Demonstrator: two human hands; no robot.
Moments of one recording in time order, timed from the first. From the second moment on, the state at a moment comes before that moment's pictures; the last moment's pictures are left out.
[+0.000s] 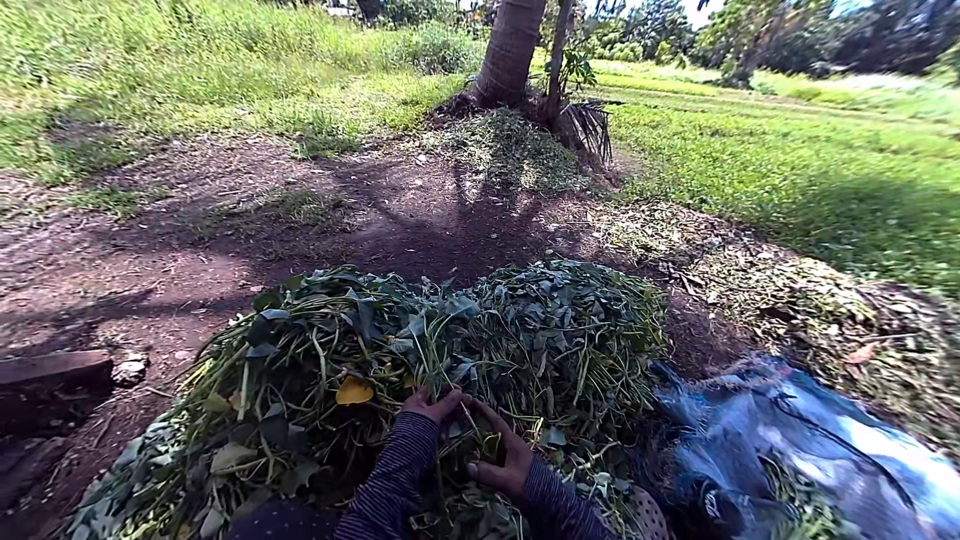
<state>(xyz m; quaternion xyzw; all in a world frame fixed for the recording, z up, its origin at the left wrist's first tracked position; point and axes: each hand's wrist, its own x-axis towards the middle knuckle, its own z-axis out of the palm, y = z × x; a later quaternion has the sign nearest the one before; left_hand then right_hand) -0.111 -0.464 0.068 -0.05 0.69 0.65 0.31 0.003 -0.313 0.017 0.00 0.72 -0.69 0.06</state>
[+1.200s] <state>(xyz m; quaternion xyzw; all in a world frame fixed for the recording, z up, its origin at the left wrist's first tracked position) -0.100 -0.453 0.042 -0.09 0.70 0.66 0.27 -0.020 -0.309 -0.002 -0.05 0.89 -0.38 -0.26</state>
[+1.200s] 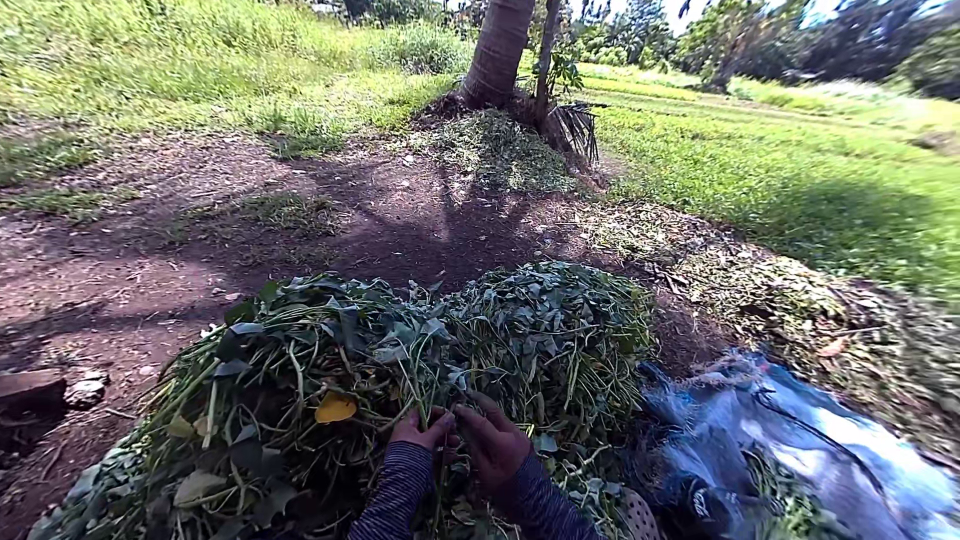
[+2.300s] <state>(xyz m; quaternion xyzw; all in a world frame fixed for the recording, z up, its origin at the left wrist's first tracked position) -0.150 -0.436 0.041 -0.15 0.55 0.78 0.26 -0.064 -0.185 0.015 0.22 0.80 -0.55 0.01</state>
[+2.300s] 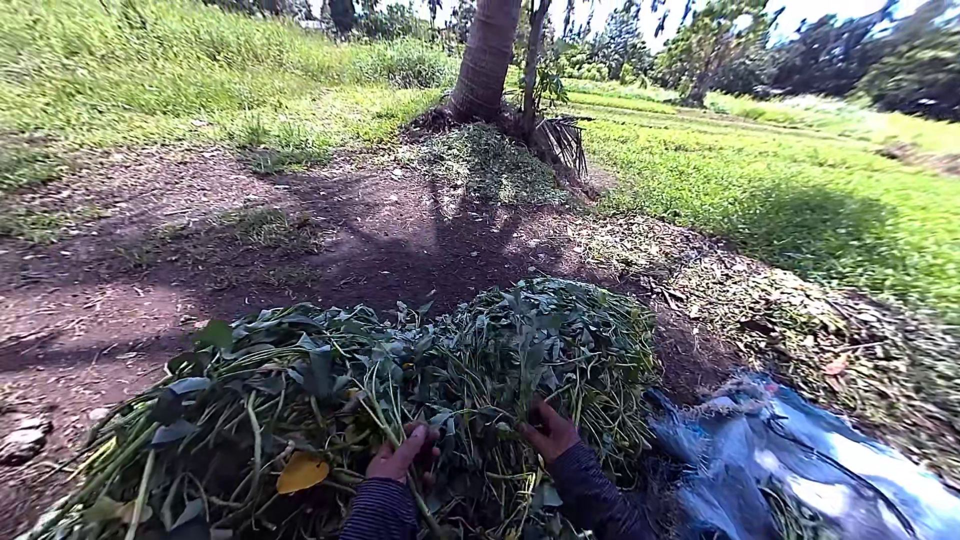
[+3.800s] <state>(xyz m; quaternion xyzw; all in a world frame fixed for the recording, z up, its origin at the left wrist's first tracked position) -0.139 -0.448 0.031 -0.15 0.70 0.66 0.23 0.031 -0.233 -0.040 0.25 0.90 -0.27 0.23</state>
